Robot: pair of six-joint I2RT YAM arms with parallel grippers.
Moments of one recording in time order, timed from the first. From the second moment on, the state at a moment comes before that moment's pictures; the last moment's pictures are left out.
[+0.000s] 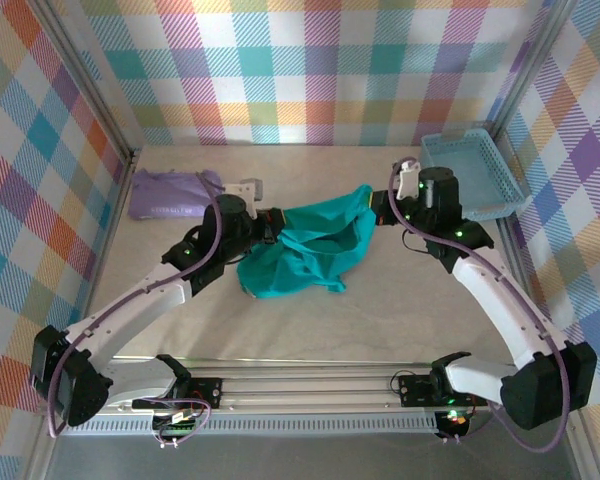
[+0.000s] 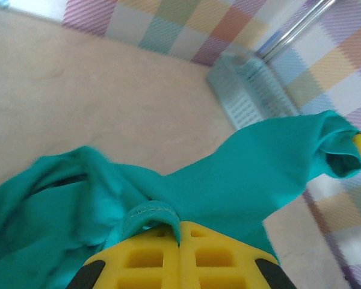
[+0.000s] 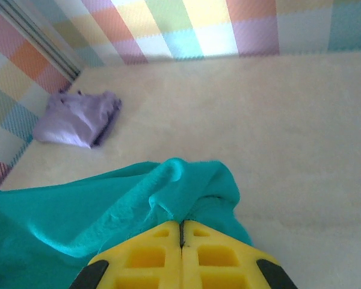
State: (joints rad) left arm -0.64 1.21 0.95 -0.18 0.00 -0.62; right arm 0.35 1.19 1.07 -0.39 -0.24 0.30
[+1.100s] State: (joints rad) left arm -0.48 1.63 0.92 -0.18 0.25 -0.65; right arm 0.32 1.20 0.82 -0.66 -0.05 0.36
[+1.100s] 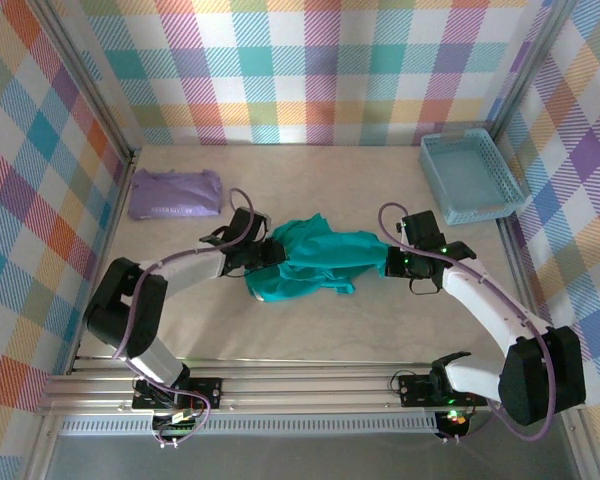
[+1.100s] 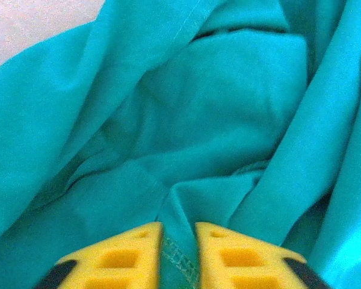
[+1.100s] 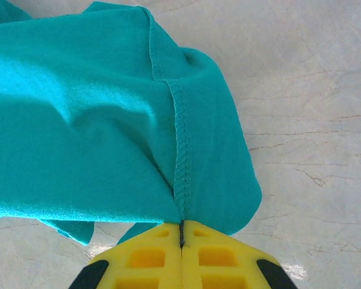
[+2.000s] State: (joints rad) left arm -0.40 1.02 1.40 -0.37 -0.08 -0.58; right arm 0.27 1.14 1.68 -0.55 -0.27 0.23
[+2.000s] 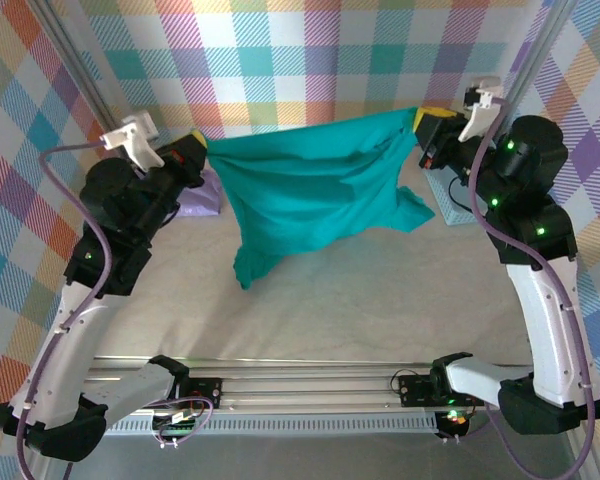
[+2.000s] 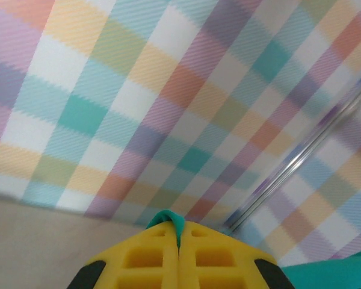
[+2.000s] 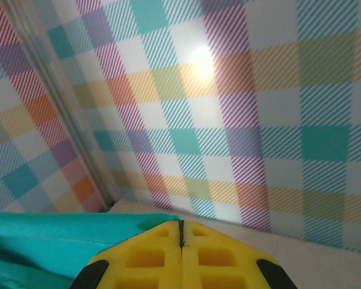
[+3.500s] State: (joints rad) left arm -0.51 1.06 0.82 -0.49 0.13 -0.54; right arm 0.23 1.04 0.90 -0.53 -0.20 0.36
